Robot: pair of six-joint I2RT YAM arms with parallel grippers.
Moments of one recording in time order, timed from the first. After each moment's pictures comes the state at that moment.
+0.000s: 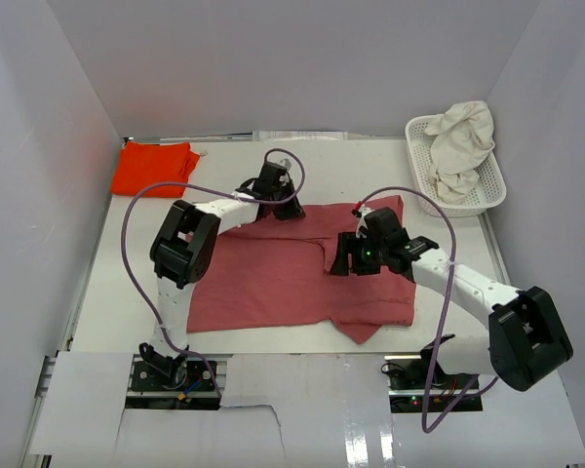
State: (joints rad) left arm -0.51 2.14 1.46 -0.07 0.19 -0.66; right arm 0.58 1.27 0.73 -0.34 -0.25 0.43
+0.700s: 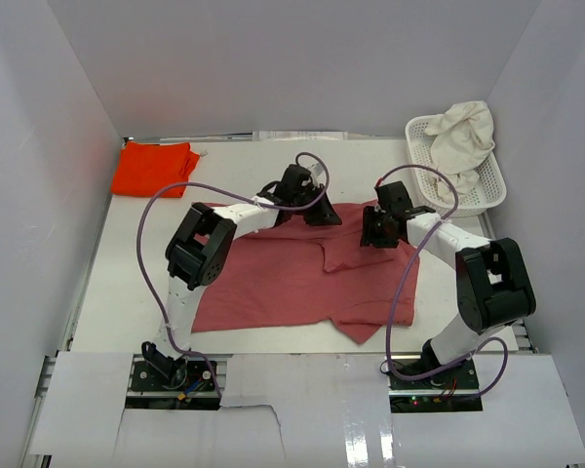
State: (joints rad) left arm -0.63 2.18 1.55 0.02 0.44 -0.78; right arm 0.34 1.59 0.94 -0.36 -0.04 0.33
